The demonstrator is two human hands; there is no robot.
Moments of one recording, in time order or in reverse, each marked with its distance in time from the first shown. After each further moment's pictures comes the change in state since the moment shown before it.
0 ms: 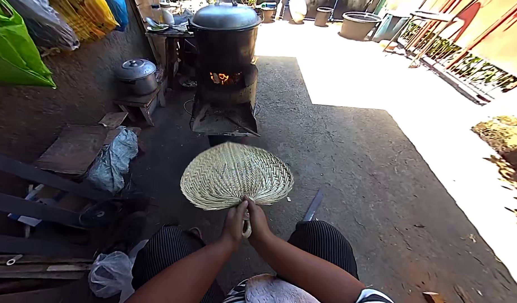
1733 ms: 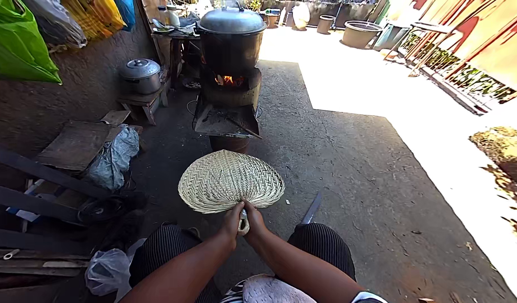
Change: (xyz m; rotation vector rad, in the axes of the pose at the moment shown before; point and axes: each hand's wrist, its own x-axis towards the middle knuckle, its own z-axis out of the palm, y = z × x) left_hand 0.012 -0.006 -0.006 -0.108 0.038 -0.239; right_hand 0.012 0.013 0.000 0.134 0.001 0.189
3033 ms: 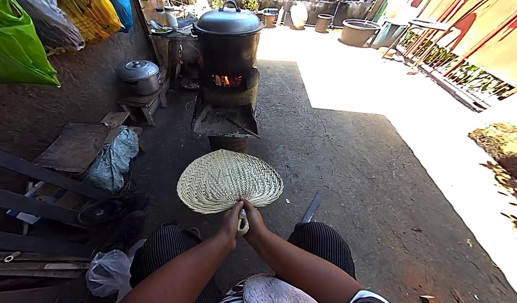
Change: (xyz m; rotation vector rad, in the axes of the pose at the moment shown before) left_hand 0.000 0.001 0.001 0.000 0.014 -0.015; right_hand -0.001 -0.003 0.001 -0.022 0.006 0.012
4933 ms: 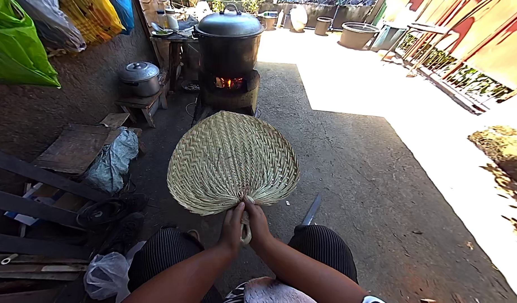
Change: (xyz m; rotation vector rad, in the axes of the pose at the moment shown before) left_hand -0.027 0.002 0.005 -0.037 -0.036 0.308; right_hand -0.026 -0.014 0.002 -0.156 -0.172 -0.320
